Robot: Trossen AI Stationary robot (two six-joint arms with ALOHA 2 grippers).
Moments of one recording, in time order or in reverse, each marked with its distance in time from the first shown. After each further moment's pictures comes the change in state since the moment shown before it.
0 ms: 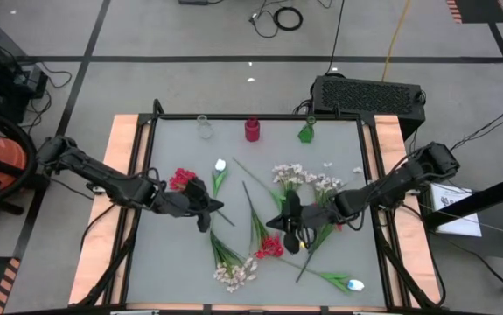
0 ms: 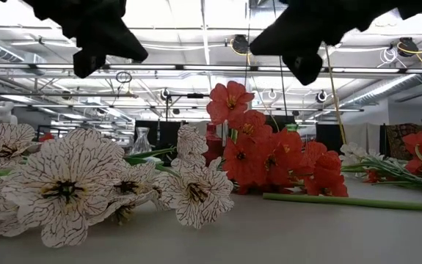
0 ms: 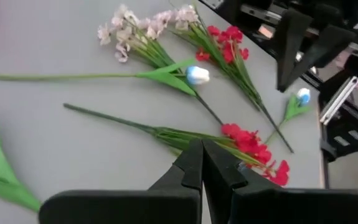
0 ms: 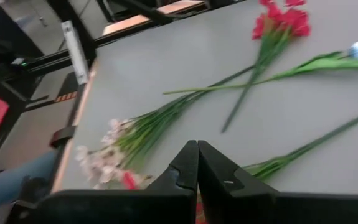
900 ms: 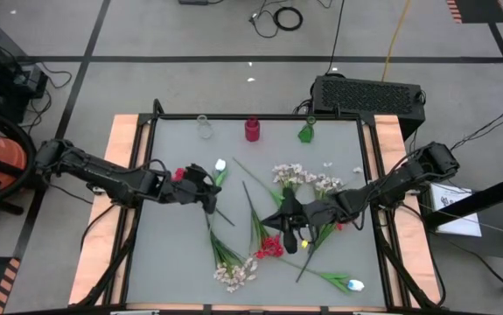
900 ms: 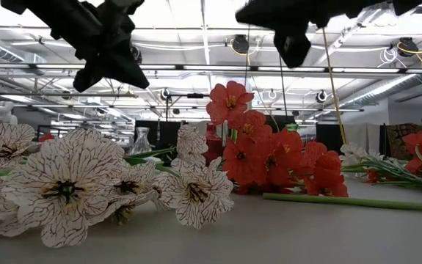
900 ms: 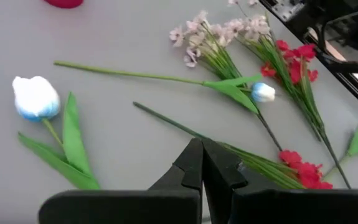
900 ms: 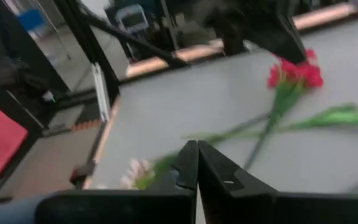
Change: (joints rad) left arm 0.153 0.000 0.000 -0.124 -0.007 -0.108; right arm 0.004 0.000 0.002 0.190 0.016 -0.075
